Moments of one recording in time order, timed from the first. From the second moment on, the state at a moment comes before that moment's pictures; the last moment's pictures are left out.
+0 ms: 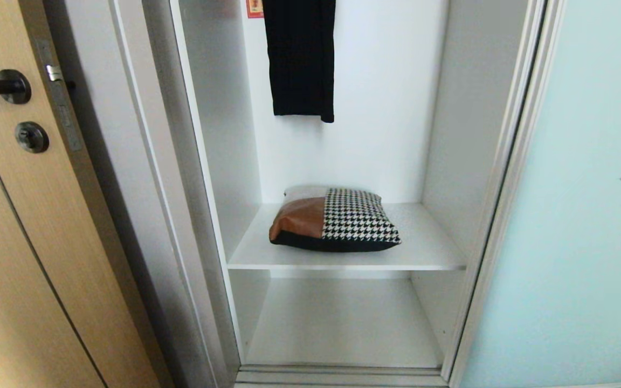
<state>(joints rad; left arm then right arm) 0.01 0.00 0.00 0.00 0.00 0.00 -0.10 1.20 -1.08 0.12 0.15 0.20</state>
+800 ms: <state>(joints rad) 0.01 0.00 0.00 0.00 0.00 0.00 -0.26 1.44 -1.13 0.07 0.53 0.09</state>
